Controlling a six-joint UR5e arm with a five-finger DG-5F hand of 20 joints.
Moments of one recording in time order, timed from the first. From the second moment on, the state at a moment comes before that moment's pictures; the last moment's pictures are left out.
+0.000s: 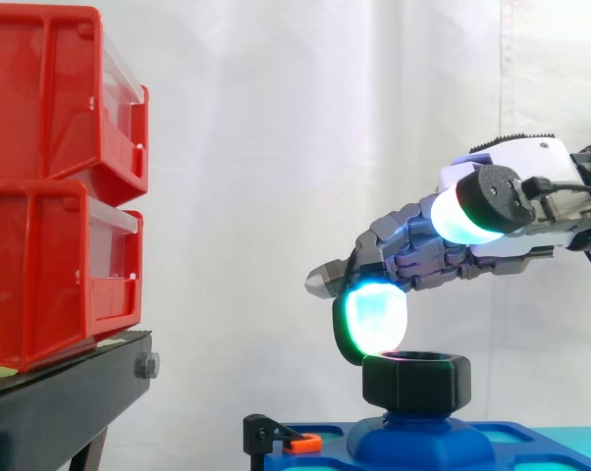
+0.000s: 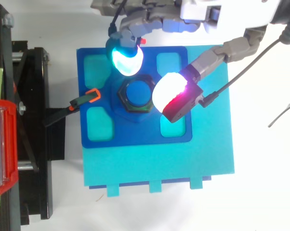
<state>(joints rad) -0.10 -2.20 -1.19 -2.96 -1.83 -1.06</state>
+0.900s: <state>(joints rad) -0.01 -2.20 -1.15 -2.96 -1.69 -1.08</state>
